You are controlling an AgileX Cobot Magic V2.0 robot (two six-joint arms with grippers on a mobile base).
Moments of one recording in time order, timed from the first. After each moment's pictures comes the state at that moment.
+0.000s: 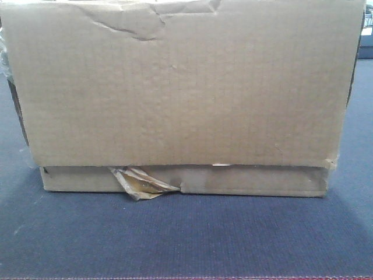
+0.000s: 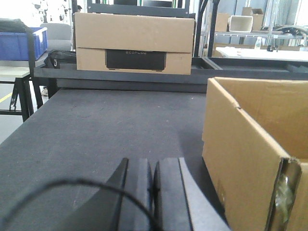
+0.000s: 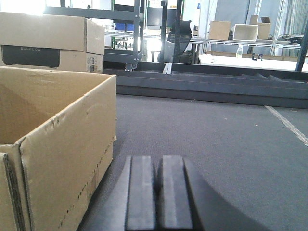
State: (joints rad) left arm -0.04 0.20 -0.35 0.25 0.25 -0.24; right arm 0.16 0.16 -0.29 -0.23 0.19 0.20
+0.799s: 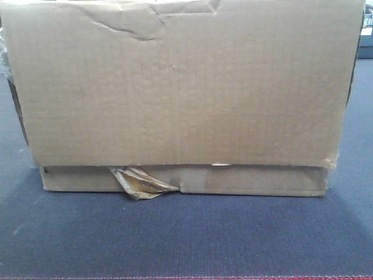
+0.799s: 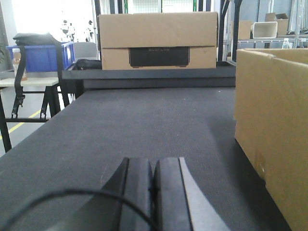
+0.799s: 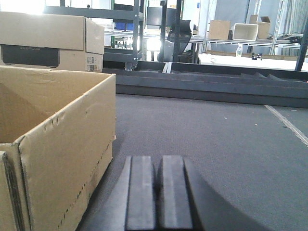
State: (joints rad) left arm 0.09 0.01 0.00 -0.02 0.02 0.08; right arm 0.16 0.16 -0.28 -0.23 0.19 0.20
